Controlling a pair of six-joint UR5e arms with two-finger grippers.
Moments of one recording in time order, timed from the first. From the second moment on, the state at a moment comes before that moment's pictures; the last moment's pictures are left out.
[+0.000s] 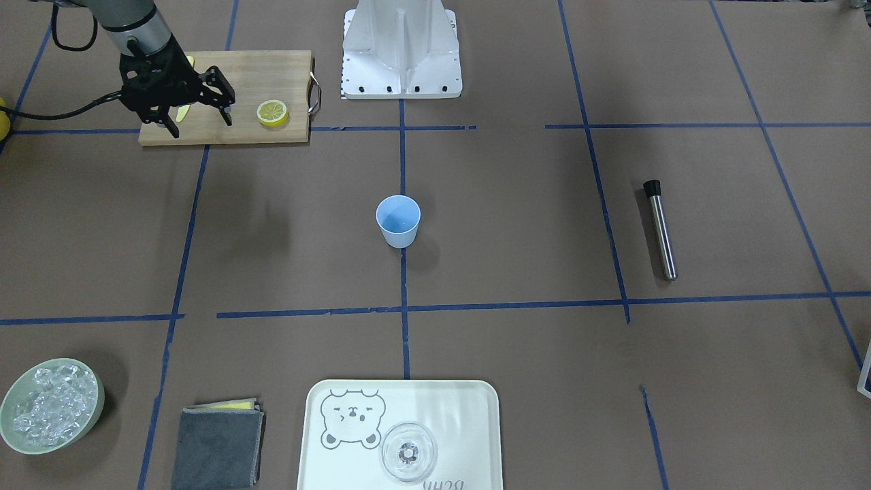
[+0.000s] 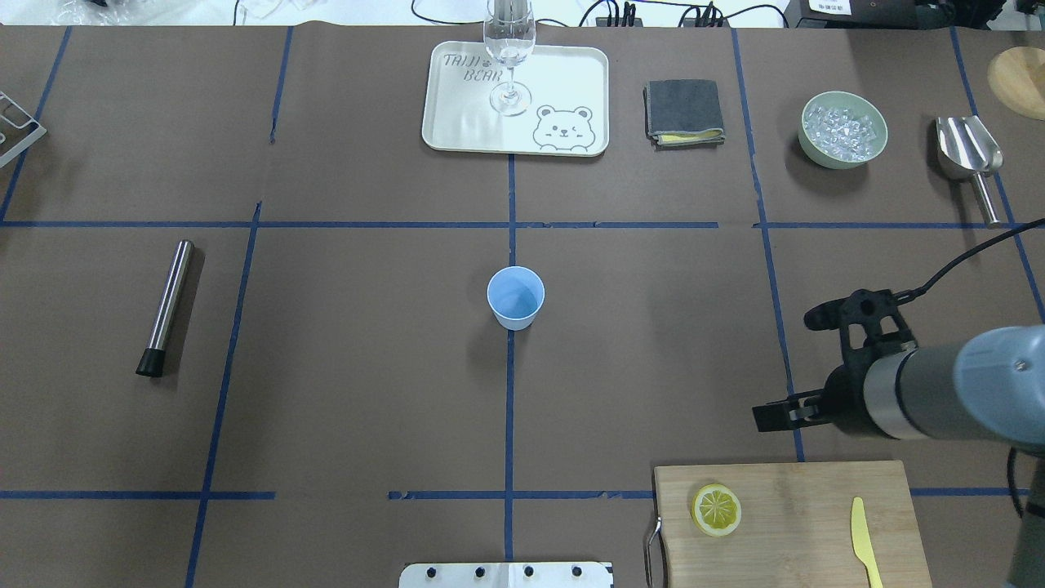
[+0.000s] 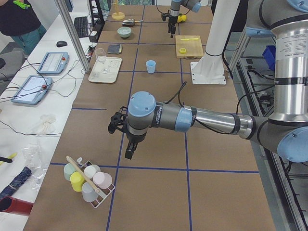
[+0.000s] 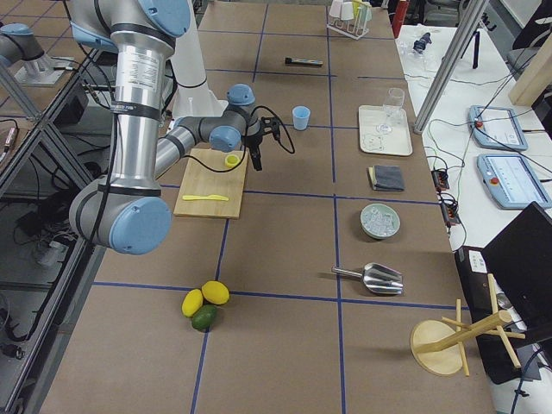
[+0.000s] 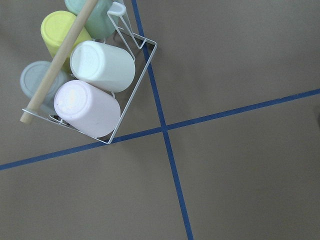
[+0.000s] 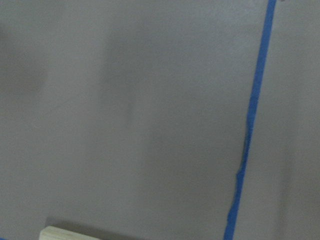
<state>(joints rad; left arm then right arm) -1.66 -1.48 -1.84 -1.61 -2.36 0.15 0.41 -1.69 2.24 -1.28 1.76 1.09</state>
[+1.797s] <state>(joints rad) -1.66 -1.46 -1.84 -1.61 -2.36 0.15 0.10 -1.59 2.18 -1.41 1.52 1.24</state>
